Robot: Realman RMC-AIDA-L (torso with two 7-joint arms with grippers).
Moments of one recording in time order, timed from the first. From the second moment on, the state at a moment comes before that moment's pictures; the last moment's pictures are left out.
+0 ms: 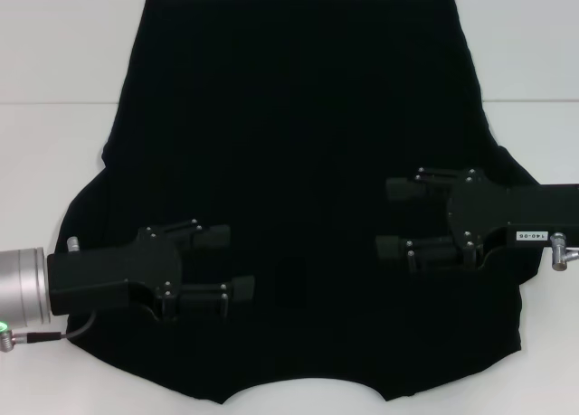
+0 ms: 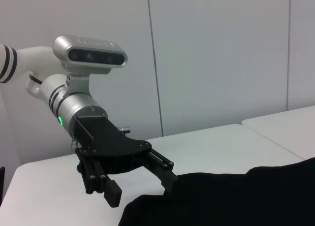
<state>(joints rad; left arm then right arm) -0.52 -2.12 0.45 0.66 2.14 1.74 -1.28 0.65 2.01 -0.75 -0.60 -1.95 -1.63 1.27</state>
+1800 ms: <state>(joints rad) -0.52 -2.09 0.30 0.80 2.41 1.24 -2.08 0.70 2.05 -0.78 -0.59 -1.94 -1.61 1.36</state>
